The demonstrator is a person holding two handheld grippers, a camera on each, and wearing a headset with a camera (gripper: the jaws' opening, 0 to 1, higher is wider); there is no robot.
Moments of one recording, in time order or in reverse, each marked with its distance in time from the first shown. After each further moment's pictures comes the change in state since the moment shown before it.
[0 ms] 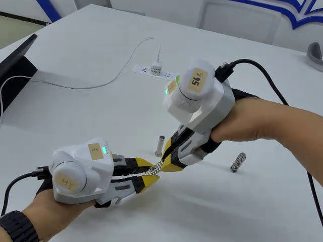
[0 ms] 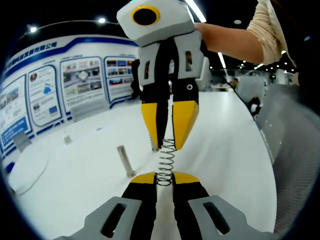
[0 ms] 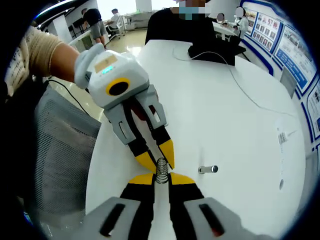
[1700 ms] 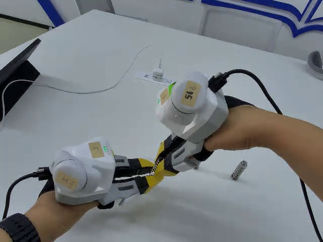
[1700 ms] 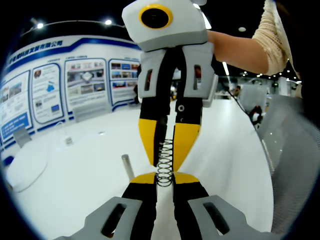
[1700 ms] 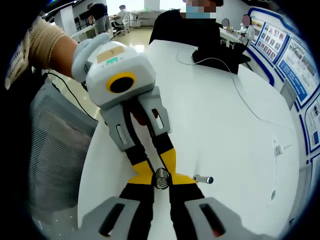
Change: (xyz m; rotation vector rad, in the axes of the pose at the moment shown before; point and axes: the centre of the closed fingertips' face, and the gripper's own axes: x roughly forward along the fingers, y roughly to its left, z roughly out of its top) left arm 0.001 0.006 0.015 -0.048 -0.045 0.012; right arm 0.007 -0.004 0.010 -0.080 0.003 -0.039
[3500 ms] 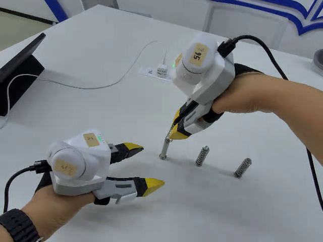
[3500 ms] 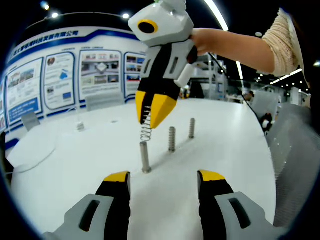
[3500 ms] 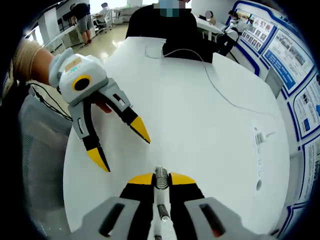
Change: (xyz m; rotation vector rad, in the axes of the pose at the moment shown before) left arm -0.011 0.023 -0.015 -0.104 0.026 0.094; right arm -0.017 -0.066 -0.012 0.079 0.062 -0.110
